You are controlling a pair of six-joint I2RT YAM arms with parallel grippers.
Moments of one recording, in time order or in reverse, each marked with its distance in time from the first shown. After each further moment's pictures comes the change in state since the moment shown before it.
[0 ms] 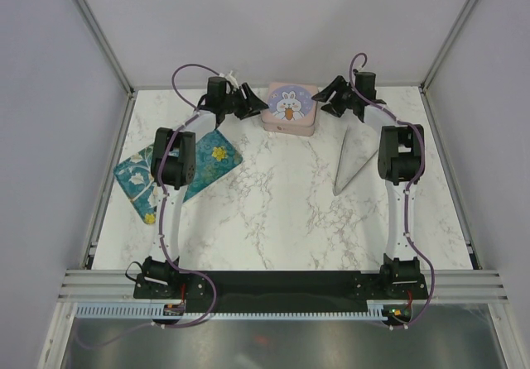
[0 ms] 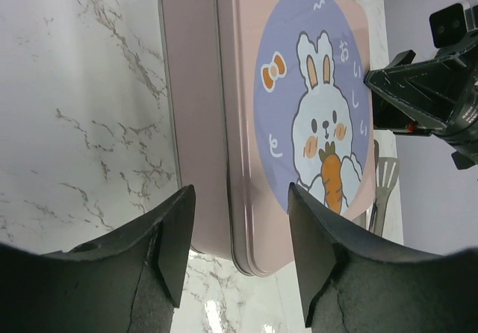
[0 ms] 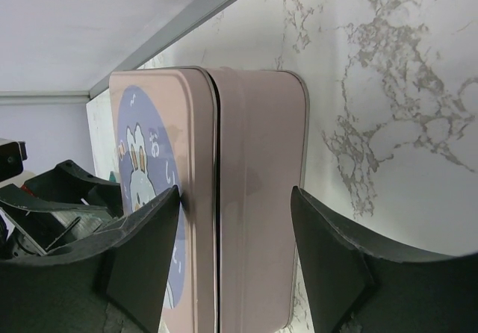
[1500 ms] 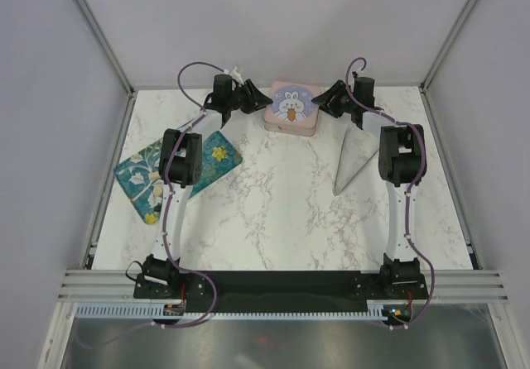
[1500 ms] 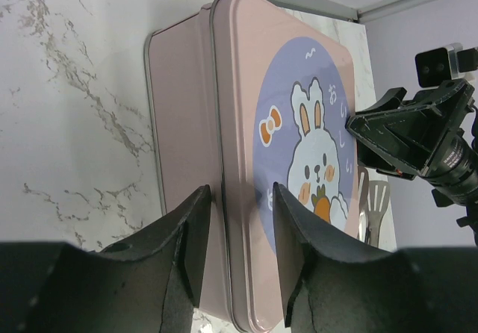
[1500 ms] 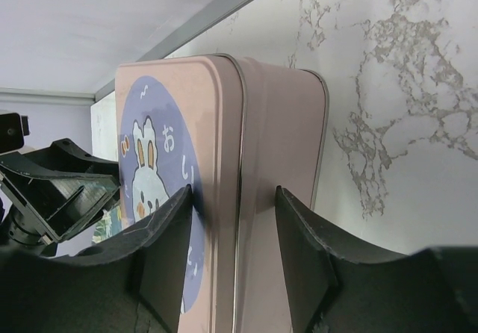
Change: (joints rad) left arm -0.026 0.118 0.169 0.037 -0.018 -0.063; right arm 0.020 -0.050 -0.159 0.194 0.024 0.005
